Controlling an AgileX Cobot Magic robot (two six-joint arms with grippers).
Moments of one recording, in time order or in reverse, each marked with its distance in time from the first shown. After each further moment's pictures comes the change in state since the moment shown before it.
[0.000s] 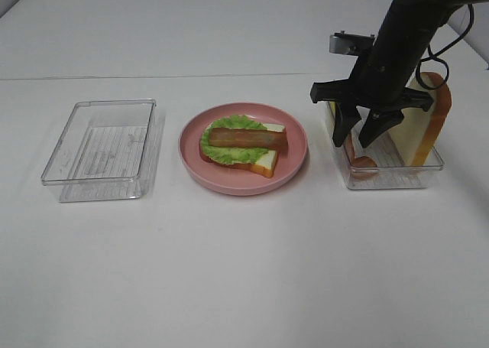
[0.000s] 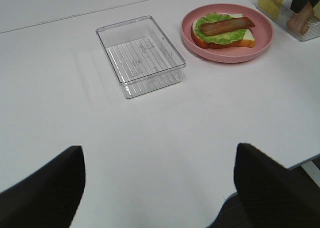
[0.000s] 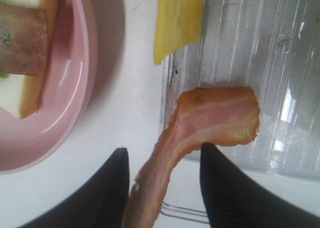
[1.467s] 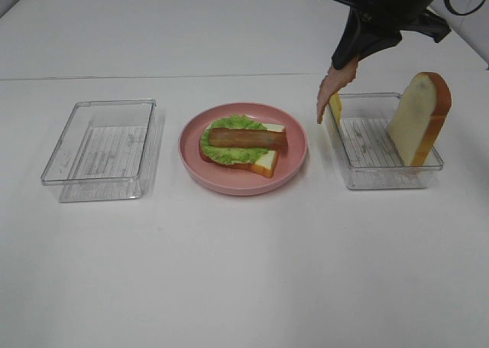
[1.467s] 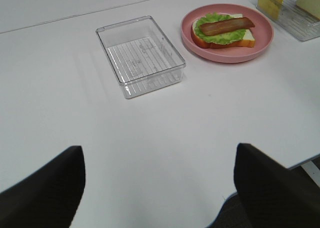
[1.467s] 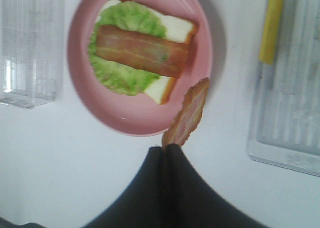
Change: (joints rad) left arm 0.000 0.000 0.000 0.000 0.000 0.000; right arm 0.009 -0.281 -0.003 0.214 0.052 -0.063
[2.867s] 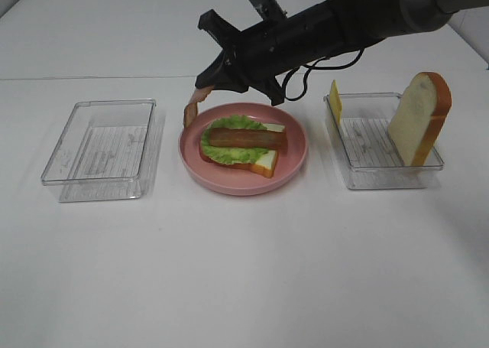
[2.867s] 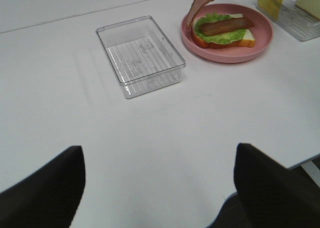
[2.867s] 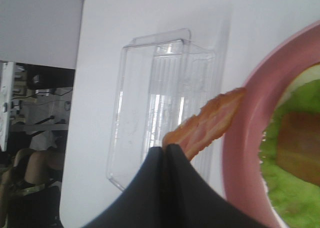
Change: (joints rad) left arm 0.000 0.000 0.000 0.000 0.000 0.000; right arm 0.162 0.359 0.000 0.843 -0.428 -0.462
